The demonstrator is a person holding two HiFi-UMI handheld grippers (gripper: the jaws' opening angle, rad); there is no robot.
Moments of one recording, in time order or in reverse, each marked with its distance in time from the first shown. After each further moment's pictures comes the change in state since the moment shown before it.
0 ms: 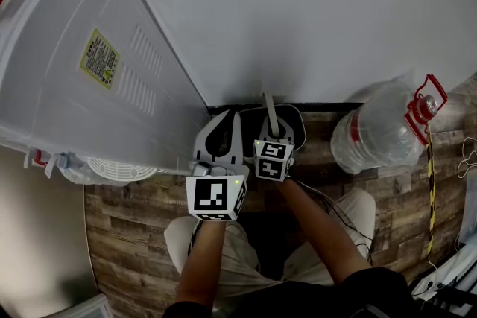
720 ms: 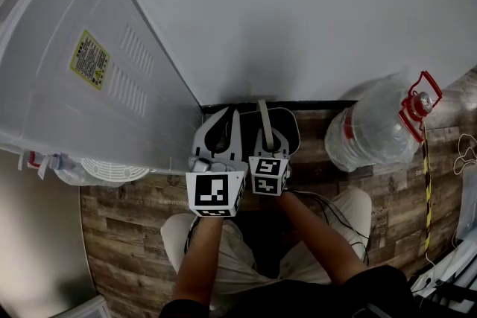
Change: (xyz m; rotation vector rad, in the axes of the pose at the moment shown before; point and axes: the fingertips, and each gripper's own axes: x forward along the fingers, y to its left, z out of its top) left arm 0.011 -0.012 -0.007 0.037 0.014 -0.021; right arm -0.031 0.005 -0.022 -0.091 0.006 0.037
